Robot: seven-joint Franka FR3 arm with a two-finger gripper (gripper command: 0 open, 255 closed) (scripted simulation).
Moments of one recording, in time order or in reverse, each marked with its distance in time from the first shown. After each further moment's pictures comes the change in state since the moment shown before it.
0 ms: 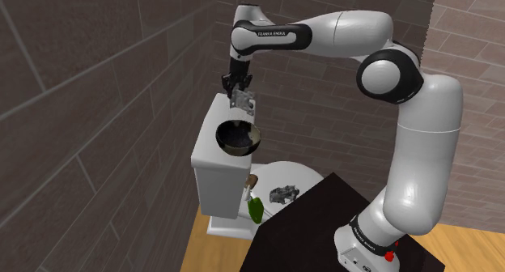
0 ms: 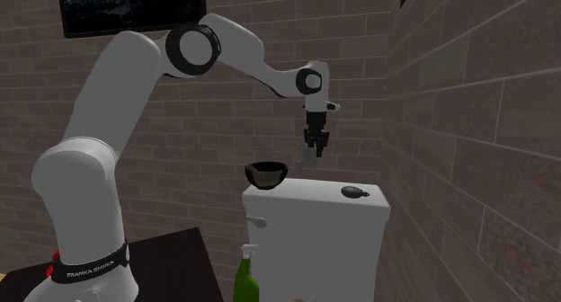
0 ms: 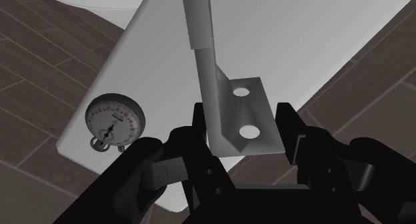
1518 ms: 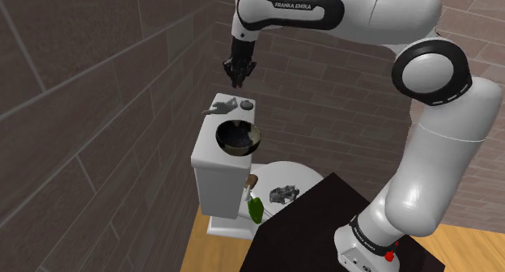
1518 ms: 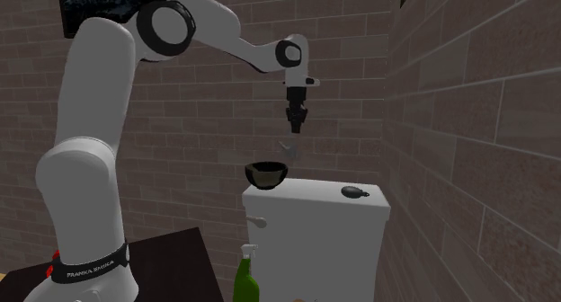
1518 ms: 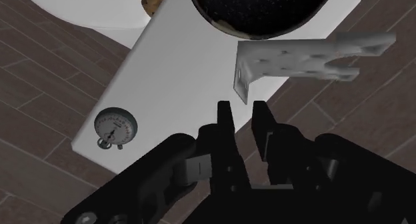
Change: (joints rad) arm 0.052 -0.203 0.033 -0.065 0.011 -0.137 0.083
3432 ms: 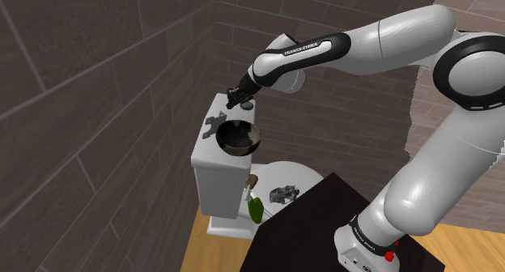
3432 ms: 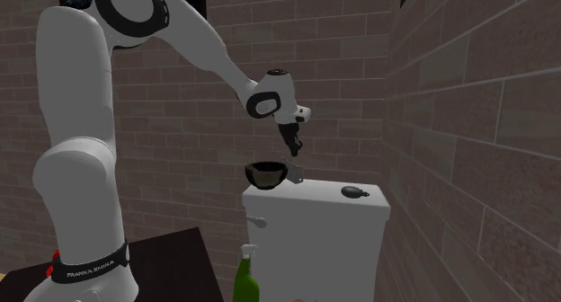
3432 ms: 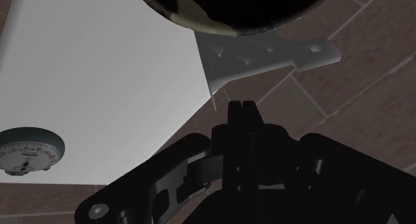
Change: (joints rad) arm -0.035 -0.200 0.012 -0.697 0.492 0.931 -0.390
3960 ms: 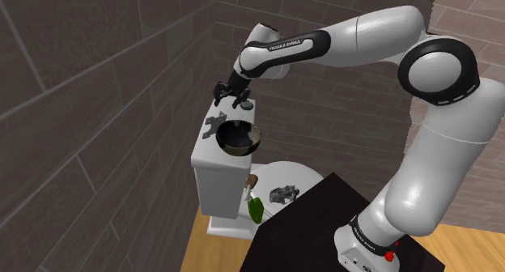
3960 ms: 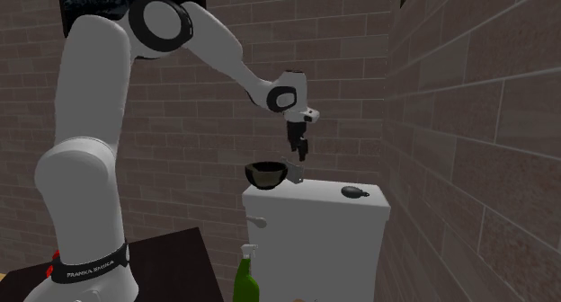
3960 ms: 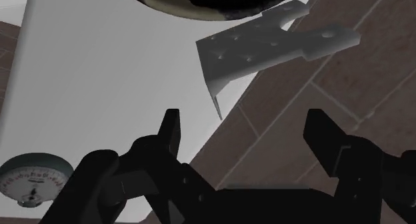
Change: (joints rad) arm 0.023 0.166 -0.032 0.270 -0.226 -0.286 0.317
